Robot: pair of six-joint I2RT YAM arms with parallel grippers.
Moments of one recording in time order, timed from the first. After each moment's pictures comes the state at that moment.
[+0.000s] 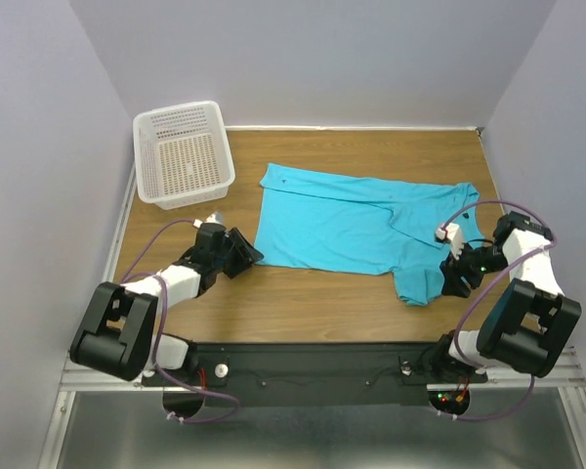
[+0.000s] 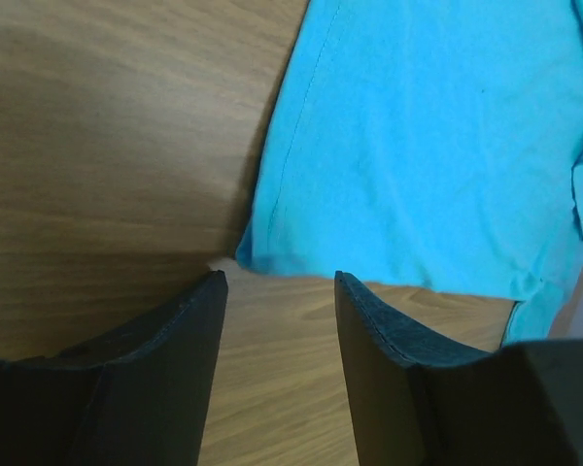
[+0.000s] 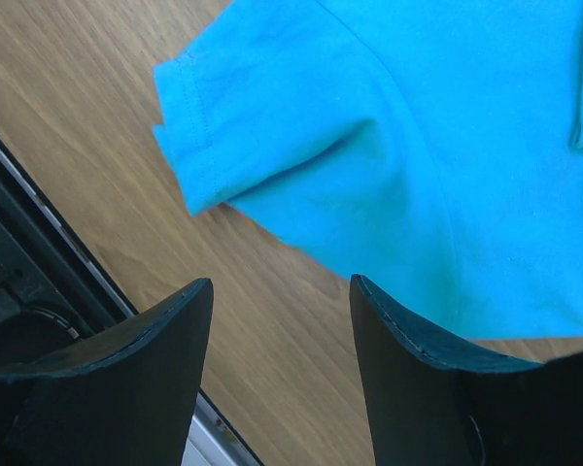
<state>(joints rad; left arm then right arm) -0.32 1.29 0.41 0.14 0.17 -0.88 -0.48 1.33 0.89 -1.20 -0.59 -1.42</state>
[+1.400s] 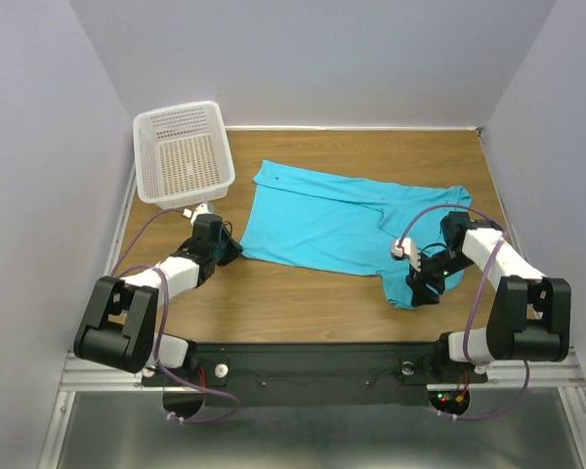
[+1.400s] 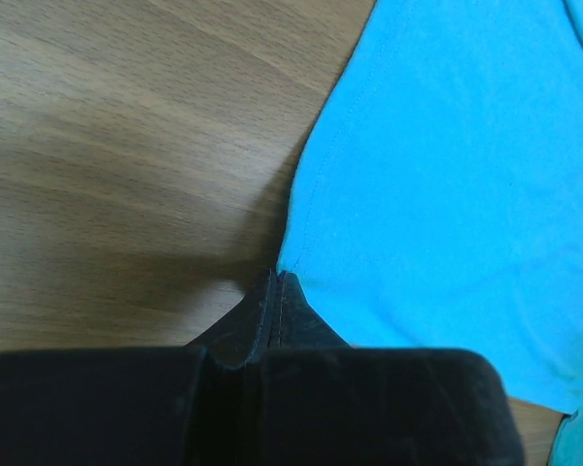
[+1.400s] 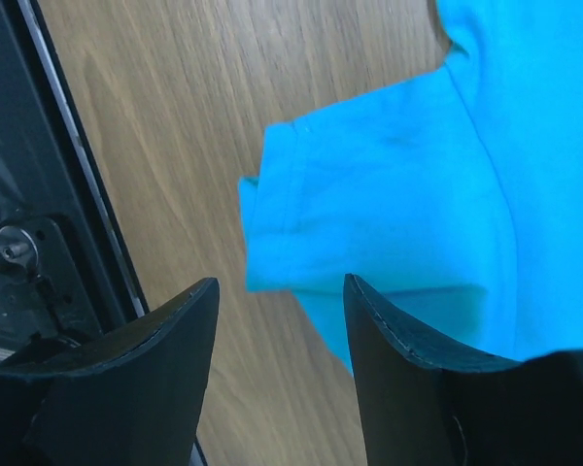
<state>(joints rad) -0.28 1.35 0.50 0.12 -0.02 -0.79 -0.09 1.37 0.80 -1.14 -0.62 -1.38</state>
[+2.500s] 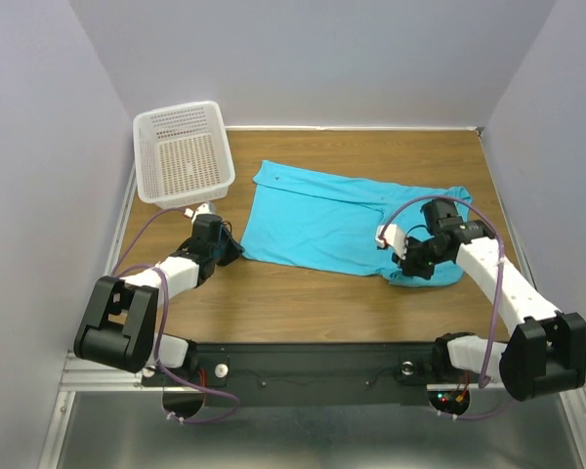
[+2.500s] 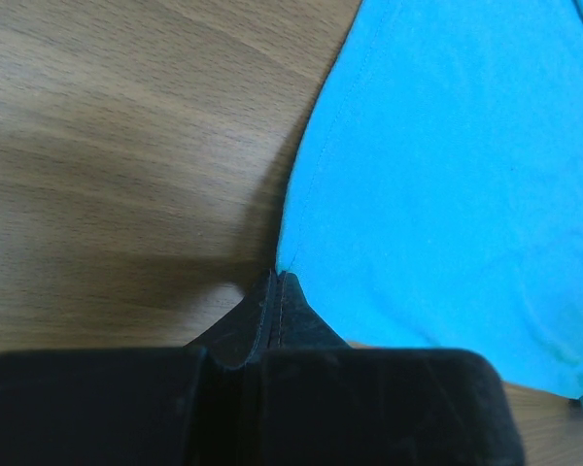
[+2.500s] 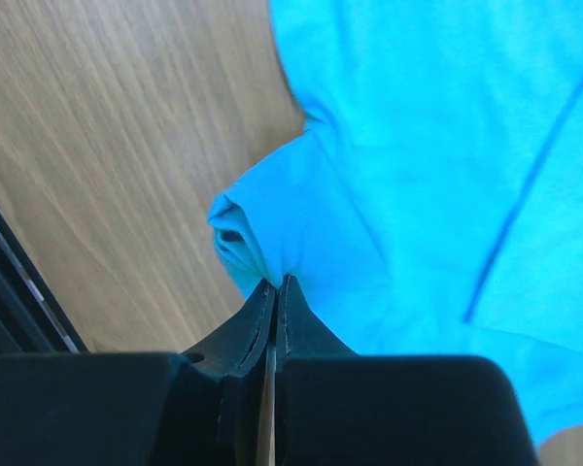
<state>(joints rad) -0.28 1.36 0.50 0.12 0.01 -0.76 0.18 1.19 0.84 -0.94 -0.42 -1.04</state>
